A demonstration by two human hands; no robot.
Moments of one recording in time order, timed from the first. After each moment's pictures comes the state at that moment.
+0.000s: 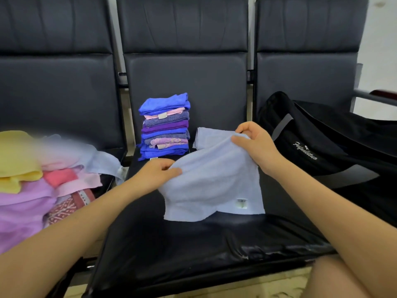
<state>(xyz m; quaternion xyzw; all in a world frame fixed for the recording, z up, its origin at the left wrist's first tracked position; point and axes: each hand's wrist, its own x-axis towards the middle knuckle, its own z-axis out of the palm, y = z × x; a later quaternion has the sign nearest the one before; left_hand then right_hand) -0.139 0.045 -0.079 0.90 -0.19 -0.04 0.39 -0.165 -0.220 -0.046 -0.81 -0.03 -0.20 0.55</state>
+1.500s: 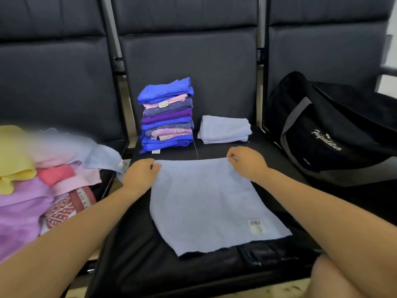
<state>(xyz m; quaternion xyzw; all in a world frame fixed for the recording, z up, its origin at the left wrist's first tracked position) -0.071 0.074 -0.148 0.97 -0.02 0.09 0.23 -0.088 -0.225 -0.145 -0.98 -0.02 -0.10 0.15</state>
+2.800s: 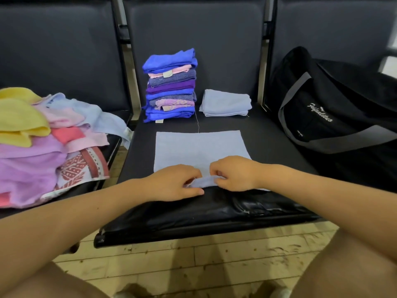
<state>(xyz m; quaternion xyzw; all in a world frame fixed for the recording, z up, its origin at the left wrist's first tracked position) -0.196 0.034 -0.142 0.90 -0.40 -0.10 0.11 -0.210 -0.177 -0.129 -0.95 -0.28 0.09 0.06</state>
